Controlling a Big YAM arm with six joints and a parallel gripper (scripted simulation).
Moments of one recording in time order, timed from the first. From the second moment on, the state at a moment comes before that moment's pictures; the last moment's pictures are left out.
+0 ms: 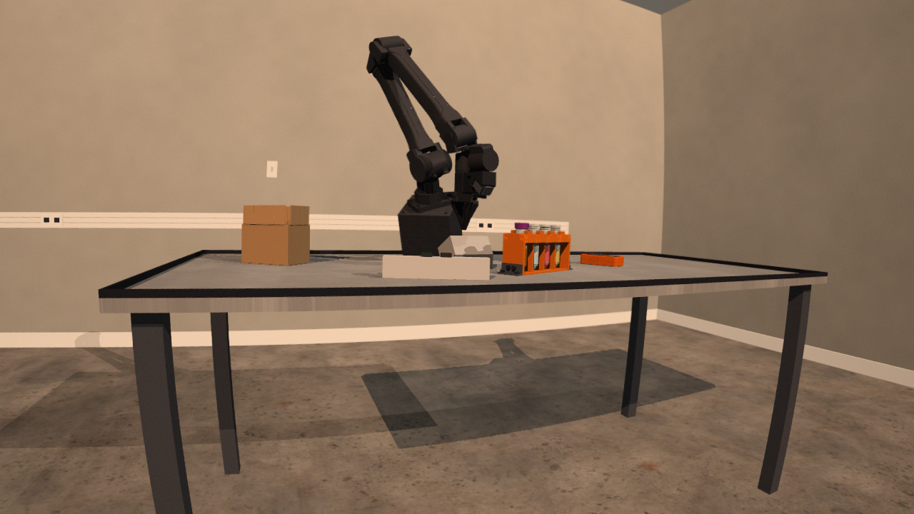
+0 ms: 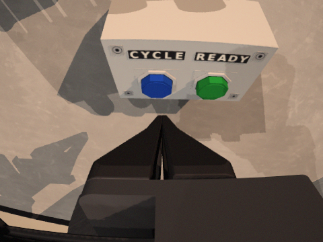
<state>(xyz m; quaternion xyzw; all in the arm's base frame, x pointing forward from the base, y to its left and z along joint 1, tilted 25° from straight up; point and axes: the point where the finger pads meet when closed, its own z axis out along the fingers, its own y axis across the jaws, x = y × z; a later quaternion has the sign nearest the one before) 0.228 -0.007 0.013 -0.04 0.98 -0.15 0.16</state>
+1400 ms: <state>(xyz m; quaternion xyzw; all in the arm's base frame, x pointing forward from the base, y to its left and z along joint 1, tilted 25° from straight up) 0.235 0.001 0.014 -0.01 0.98 -0.14 0.17</state>
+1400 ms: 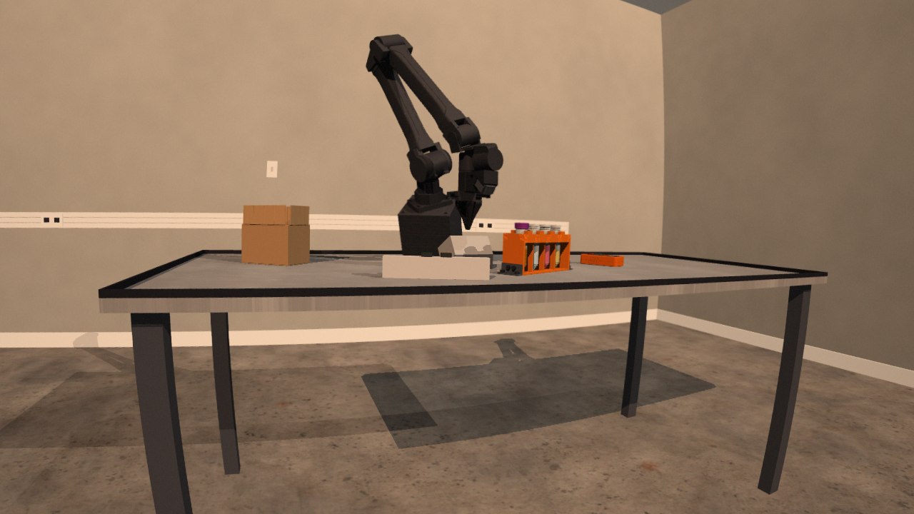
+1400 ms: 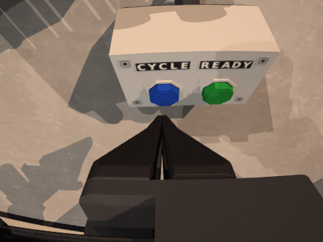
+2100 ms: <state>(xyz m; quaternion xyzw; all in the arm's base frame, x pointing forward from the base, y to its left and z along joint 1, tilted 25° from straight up) 0.241 -0.006 -0.003 -0.01 0.98 -0.14 0.16</state>
